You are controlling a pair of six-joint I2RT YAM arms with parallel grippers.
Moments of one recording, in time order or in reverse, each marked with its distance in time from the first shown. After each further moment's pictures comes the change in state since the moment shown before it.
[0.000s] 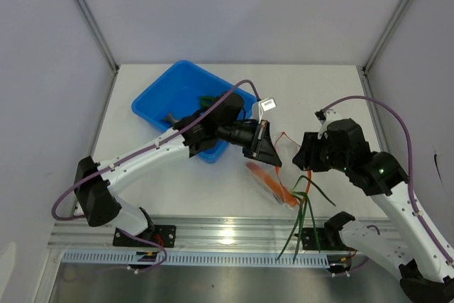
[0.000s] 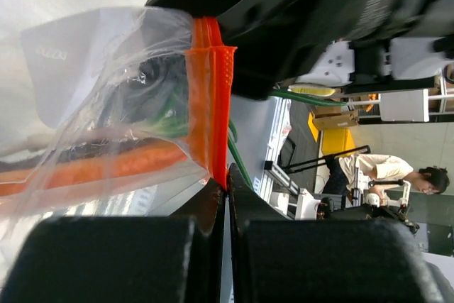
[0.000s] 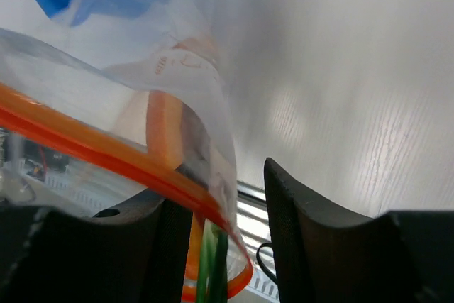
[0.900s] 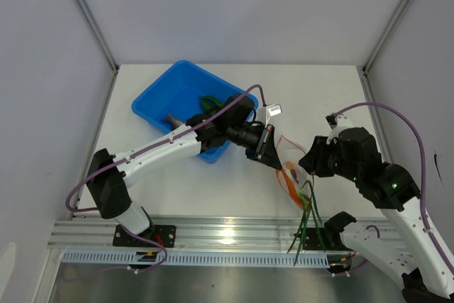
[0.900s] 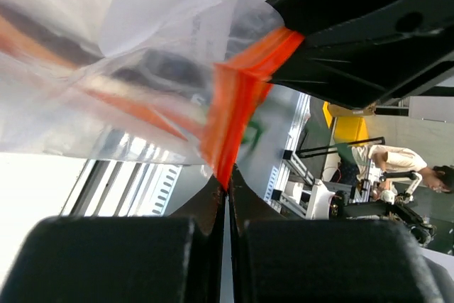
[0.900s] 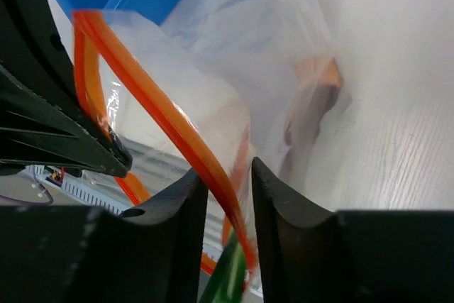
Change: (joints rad) left arm 0.000 0.099 0.059 -0.100 -0.008 0.080; right arm 0.000 -0.109 -0.031 -0.008 0.000 0.043
